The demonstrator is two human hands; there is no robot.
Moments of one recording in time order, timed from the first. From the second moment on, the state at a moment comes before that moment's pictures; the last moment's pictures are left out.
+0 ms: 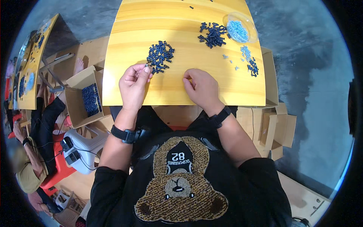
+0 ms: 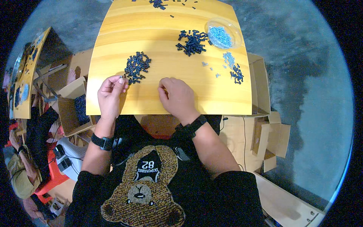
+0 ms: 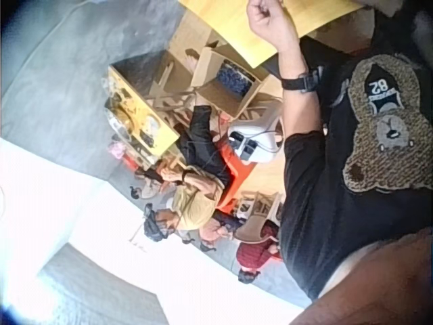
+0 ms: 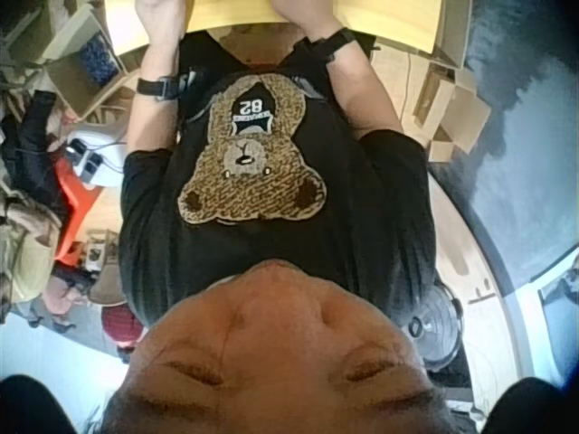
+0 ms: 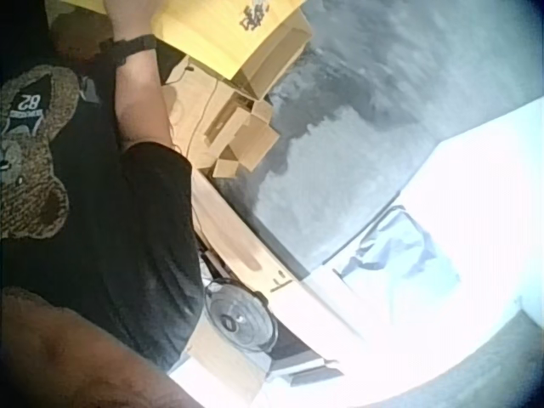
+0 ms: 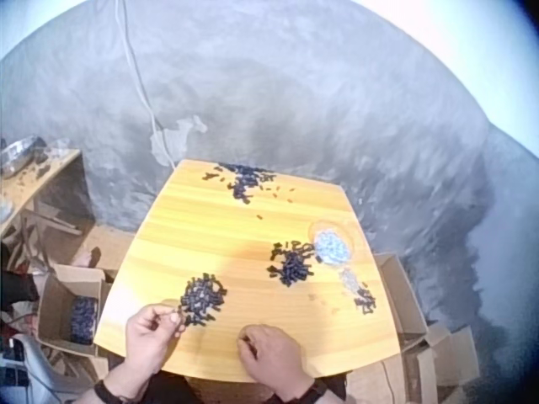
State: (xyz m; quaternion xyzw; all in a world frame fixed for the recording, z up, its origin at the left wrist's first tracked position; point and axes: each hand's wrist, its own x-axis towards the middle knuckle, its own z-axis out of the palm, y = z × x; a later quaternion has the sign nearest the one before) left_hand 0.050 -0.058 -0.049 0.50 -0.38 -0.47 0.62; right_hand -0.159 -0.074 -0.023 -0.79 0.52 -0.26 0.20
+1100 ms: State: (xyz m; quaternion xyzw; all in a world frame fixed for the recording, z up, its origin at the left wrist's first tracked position) left_hand 0.050 -0.057 -0.052 0.49 -0.41 -0.46 0.61; right_hand -0.202 -0.177 0.004 -0.73 0.66 -0.17 0.08
